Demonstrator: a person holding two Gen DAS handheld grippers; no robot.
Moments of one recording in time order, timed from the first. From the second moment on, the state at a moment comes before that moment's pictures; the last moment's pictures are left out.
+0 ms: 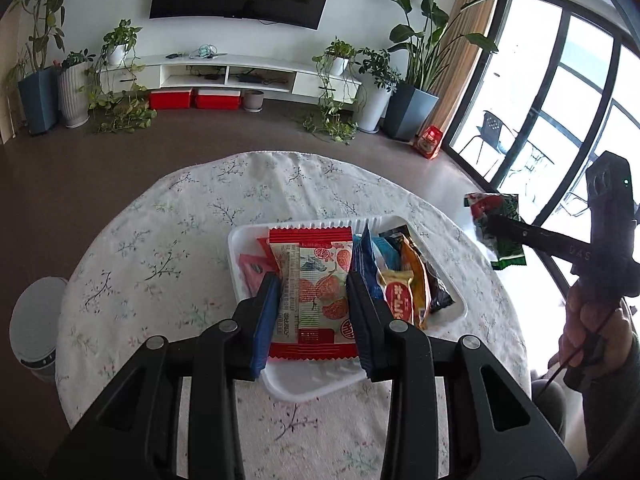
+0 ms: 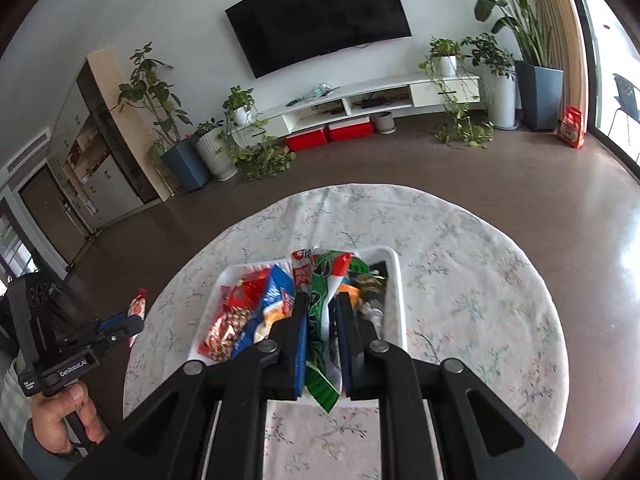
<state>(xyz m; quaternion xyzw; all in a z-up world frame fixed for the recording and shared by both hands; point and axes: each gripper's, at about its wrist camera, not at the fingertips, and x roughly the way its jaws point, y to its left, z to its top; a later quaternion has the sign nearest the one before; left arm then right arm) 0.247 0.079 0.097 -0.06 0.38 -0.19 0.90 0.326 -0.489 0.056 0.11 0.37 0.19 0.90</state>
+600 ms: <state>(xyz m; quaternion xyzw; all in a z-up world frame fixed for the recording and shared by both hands) 0.318 0.042 0.005 -0.06 0.43 -0.18 0.88 0.404 -0.428 -0.036 0.07 0.46 0.18 0.87</state>
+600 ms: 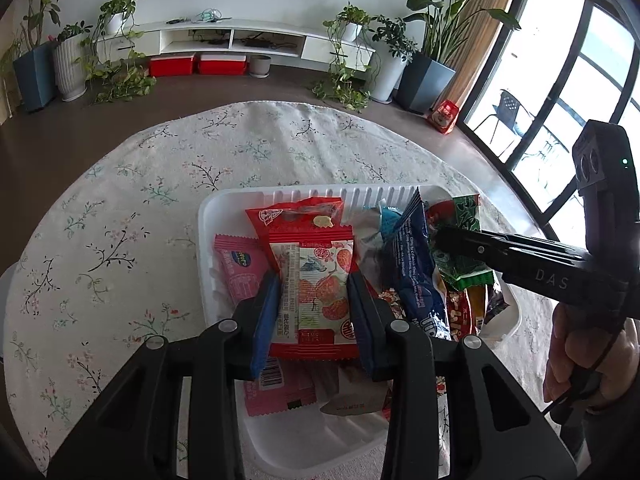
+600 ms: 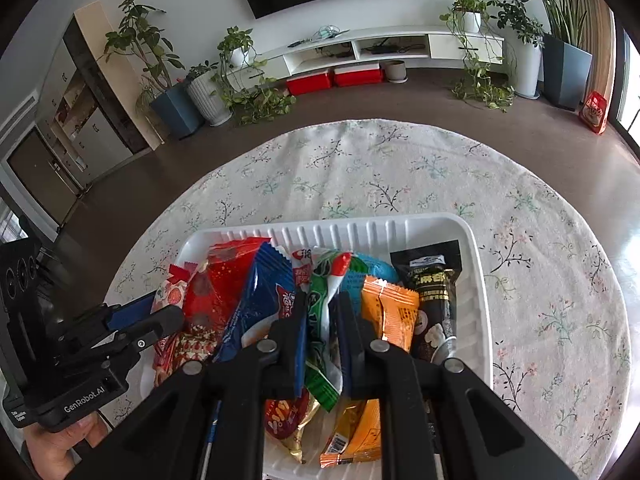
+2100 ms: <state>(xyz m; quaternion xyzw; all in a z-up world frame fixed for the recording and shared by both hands) 0.111 0.030 0.100 0.00 0.27 -0.10 0.96 0.228 -0.466 0.075 0.07 0.25 0.19 0.95</state>
